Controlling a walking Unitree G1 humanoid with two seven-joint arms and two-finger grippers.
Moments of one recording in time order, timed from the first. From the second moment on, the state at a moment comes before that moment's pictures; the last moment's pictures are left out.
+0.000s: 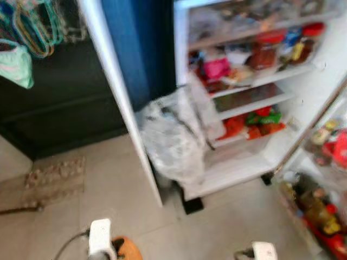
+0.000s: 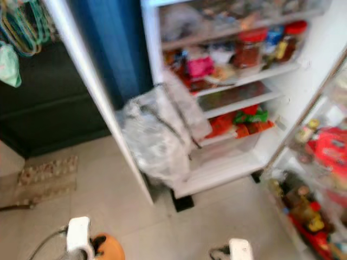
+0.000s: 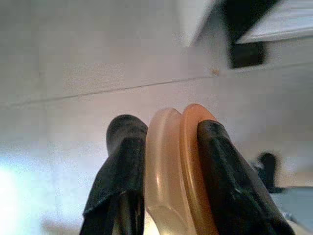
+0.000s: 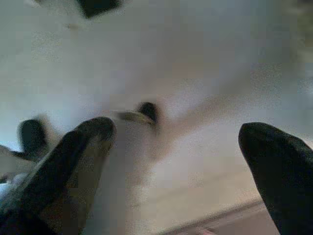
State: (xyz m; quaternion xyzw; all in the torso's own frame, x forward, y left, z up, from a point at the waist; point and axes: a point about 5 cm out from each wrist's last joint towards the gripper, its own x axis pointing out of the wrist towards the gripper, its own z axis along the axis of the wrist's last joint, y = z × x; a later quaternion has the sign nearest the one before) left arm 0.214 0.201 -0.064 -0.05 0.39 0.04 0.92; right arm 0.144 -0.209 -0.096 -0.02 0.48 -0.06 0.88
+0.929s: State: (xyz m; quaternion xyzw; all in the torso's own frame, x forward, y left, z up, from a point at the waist) left arm 0.232 0.191 -0.053 -0.07 0.36 0.02 0.93; right arm 0.146 -0.202 -0.096 -0.03 0.47 -0.05 0.88
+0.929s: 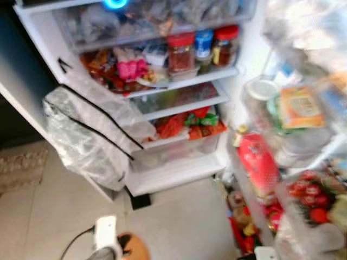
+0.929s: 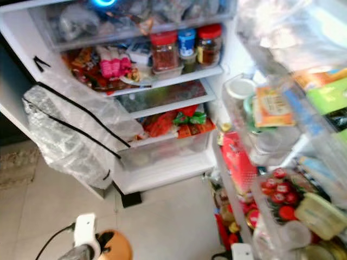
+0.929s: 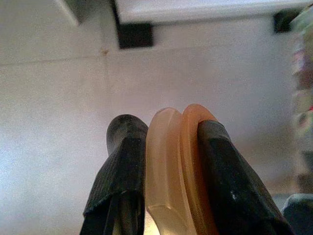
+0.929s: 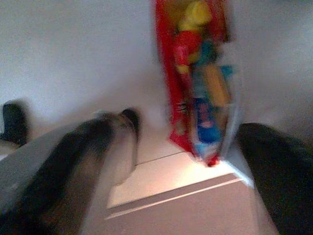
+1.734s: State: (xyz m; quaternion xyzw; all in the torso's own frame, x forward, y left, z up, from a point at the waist) left arm 0.307 0.161 0.051 -0.30 0.06 -0.09 0.95; right arm 0.148 -0.194 -0.097 -0.03 0.47 -0.04 0.88
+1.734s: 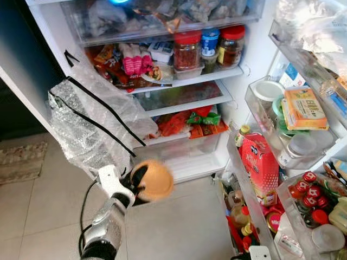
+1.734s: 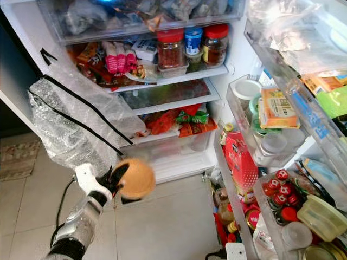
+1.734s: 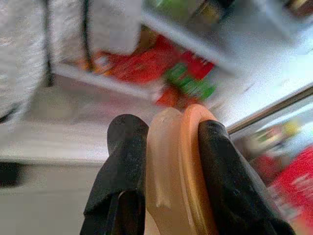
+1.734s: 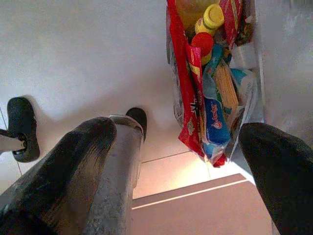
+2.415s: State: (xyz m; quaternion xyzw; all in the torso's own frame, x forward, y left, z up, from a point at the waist) left arm 0.296 0.151 0.075 -0.34 0.05 -0.12 0.93; right arm 0.146 -0.201 -0.096 -0.10 0.47 -0.05 0.87
